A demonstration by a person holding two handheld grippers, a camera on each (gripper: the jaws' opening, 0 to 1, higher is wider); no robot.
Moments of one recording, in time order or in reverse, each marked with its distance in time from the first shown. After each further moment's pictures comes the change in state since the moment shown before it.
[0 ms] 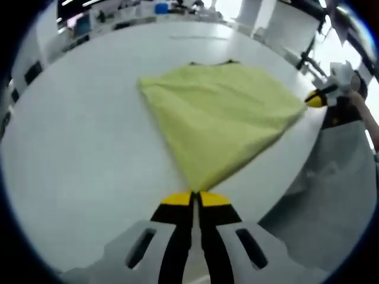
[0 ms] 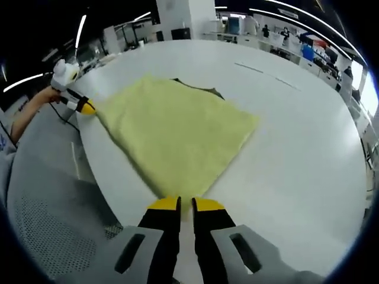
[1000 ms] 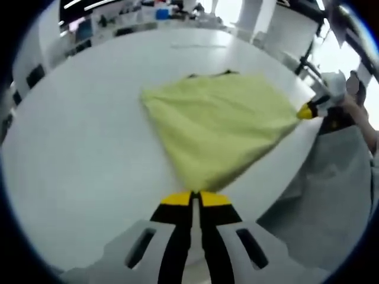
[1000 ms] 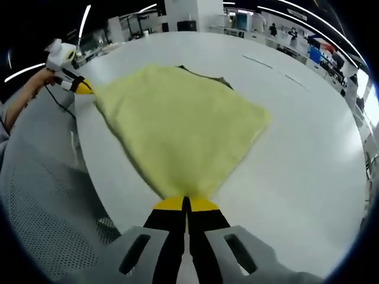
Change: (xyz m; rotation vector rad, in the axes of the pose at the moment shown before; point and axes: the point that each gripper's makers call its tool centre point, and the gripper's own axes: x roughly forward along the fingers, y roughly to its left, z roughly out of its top) left arm -0.020 -0.005 0.021 0.018 -0.050 0.009; right arm 0.015 0.005 -0.008 -0.069 0.052 -0.005
